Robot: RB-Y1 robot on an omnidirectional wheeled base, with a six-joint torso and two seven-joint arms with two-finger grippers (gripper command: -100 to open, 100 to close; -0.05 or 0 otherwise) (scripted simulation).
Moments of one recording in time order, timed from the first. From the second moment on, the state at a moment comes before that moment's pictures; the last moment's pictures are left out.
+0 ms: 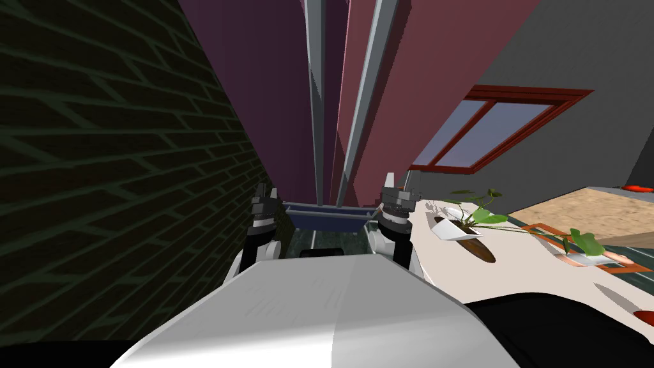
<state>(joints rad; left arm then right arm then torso) 0.51 -0.03 -0.05 -2.21 -0.08 -0.48 0.11 0.46 0.05 -0.04 -2.39 0.12 -0.64 -0.03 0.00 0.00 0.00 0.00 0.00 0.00</state>
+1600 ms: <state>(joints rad) 0.51 0.09 -0.06 -2.11 -0.08 -0.53 0.11 0.46 0.05 -0.04 -2.39 0.12 -0.64 -0.03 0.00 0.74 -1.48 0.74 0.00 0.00</state>
